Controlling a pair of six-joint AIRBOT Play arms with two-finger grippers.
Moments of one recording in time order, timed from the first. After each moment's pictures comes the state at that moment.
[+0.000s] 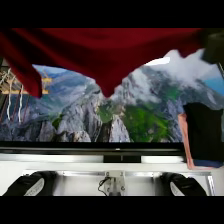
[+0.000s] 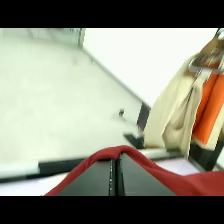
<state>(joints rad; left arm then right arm) -0.05 -0.88 1.86 1.01 -0.89 -1.43 0.15 -0.83 1.63 -1.33 1.03 1.35</state>
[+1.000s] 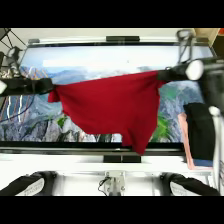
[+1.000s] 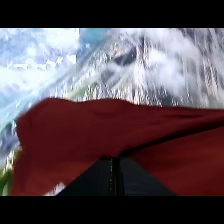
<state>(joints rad) -0.05 -1.12 1.20 1.22 -0.95 -1.58 0.15 -1.33 1.43 -1.65 0.97 1.61</state>
